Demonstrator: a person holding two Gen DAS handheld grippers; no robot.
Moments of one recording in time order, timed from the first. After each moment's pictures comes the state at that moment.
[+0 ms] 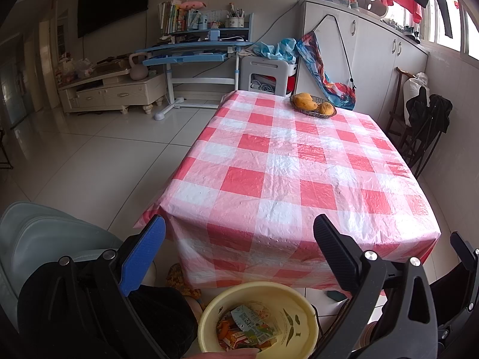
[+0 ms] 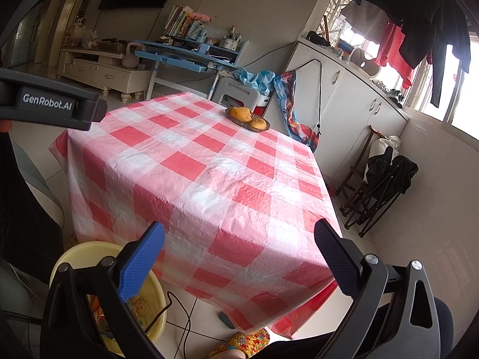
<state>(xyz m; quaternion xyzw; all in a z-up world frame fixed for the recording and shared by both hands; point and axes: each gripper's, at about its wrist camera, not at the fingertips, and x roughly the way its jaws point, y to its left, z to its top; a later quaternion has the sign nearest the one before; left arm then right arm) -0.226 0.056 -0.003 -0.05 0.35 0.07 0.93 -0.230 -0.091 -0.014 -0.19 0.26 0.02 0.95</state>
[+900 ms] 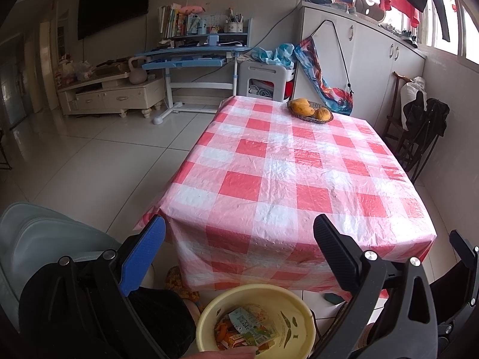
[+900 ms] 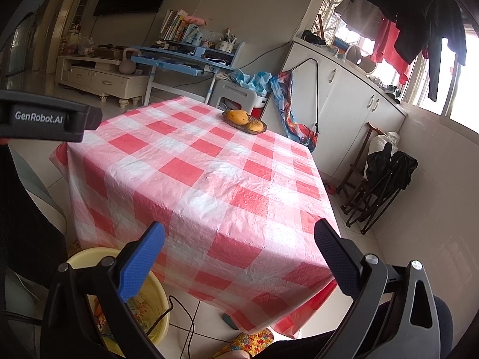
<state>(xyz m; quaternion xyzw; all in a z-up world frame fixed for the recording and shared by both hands) -0.231 0.050 0.004 -0.05 0.34 0.07 0.94 -0.230 -0.094 -0.010 -0.17 0.26 0.01 0.95</state>
